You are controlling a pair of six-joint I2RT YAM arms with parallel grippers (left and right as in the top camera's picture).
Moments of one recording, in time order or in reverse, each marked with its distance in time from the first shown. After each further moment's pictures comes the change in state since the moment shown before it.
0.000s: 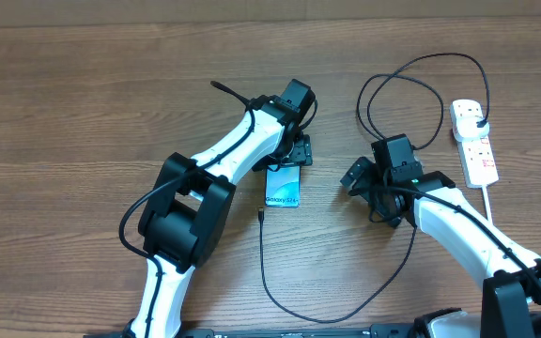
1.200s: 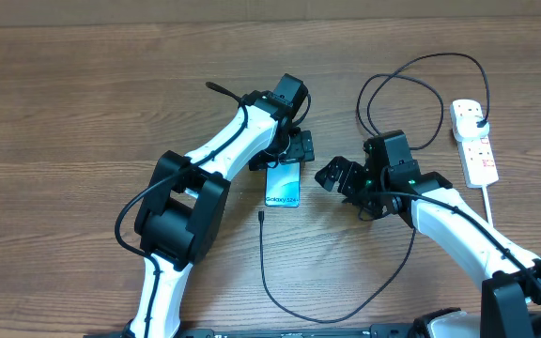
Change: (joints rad) left arm 0.032 0.000 0.010 -0.011 0.086 -0.005; right arm 0.023 0.000 0.000 0.102 -0.279 -0.219
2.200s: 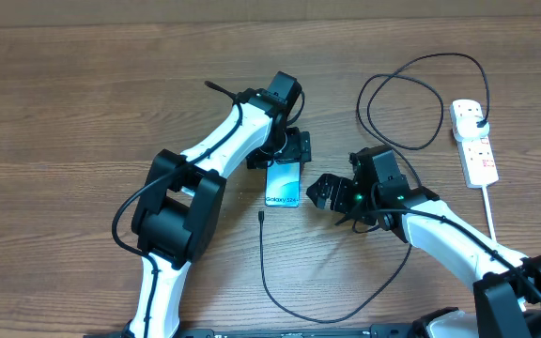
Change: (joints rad) left arm 0.013 0.000 0.000 0.000 0.065 0.087; right arm 0.069 0.000 -0.104 0.124 0.037 -0.058
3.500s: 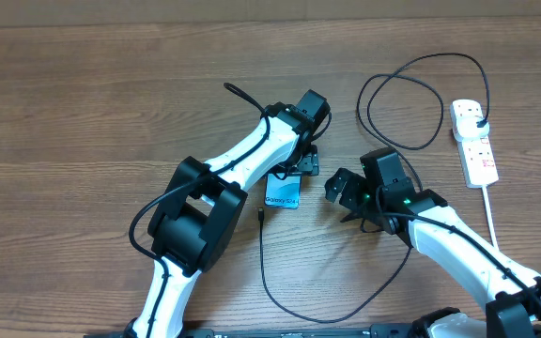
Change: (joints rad) left arm -0.119 0.012 -0.001 -0.044 -0.244 -0.103; right arm 0.000 -0.076 -0.001 -0.088 0.215 0.126
